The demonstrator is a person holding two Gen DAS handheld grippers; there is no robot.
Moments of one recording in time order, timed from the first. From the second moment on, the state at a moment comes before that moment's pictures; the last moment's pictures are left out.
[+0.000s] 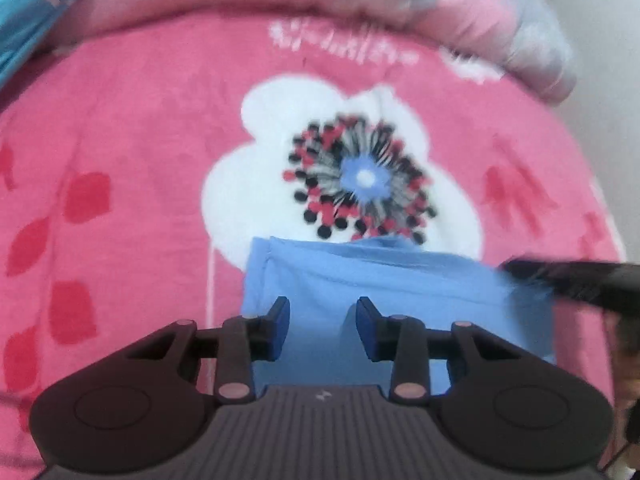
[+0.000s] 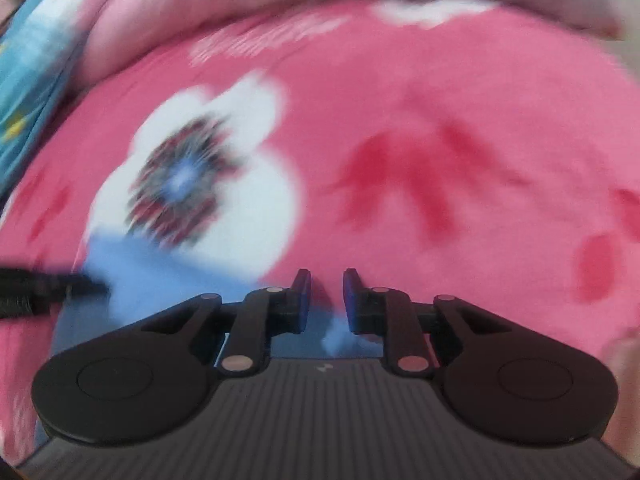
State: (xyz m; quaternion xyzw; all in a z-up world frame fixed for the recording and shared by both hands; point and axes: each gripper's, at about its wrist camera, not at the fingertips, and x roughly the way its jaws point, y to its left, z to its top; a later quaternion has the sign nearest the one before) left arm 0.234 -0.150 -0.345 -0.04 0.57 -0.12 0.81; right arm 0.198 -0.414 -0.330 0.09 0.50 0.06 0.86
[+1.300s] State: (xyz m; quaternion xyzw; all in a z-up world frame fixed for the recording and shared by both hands) left arm 0.233 -0.172 -0.351 0.02 0.61 -0.07 0.79; right arm 0.086 -0.388 -0.323 -0.04 0.55 0.12 0.82
